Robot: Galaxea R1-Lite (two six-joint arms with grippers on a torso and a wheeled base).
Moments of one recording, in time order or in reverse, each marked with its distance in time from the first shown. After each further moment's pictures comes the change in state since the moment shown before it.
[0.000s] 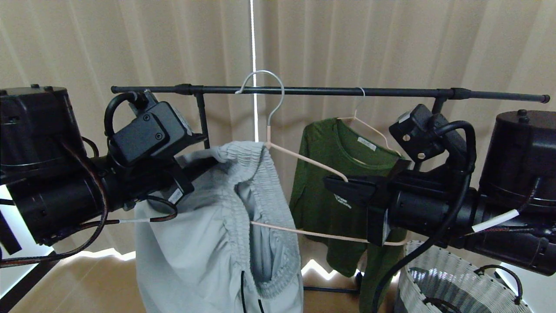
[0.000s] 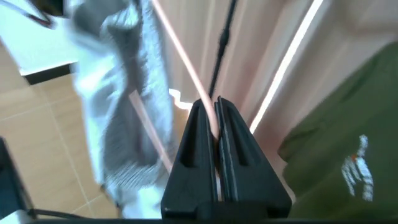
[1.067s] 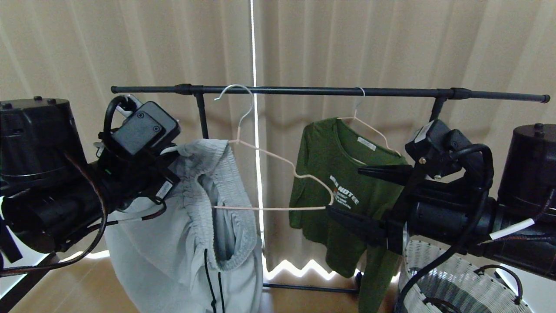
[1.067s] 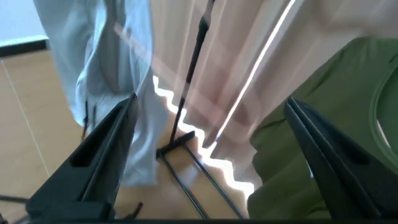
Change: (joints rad) left arm 0.007 -0.003 0.043 -0.020 0.385 -0.116; right arm -0.074 -0.047 0.089 0.000 0.009 -0.128
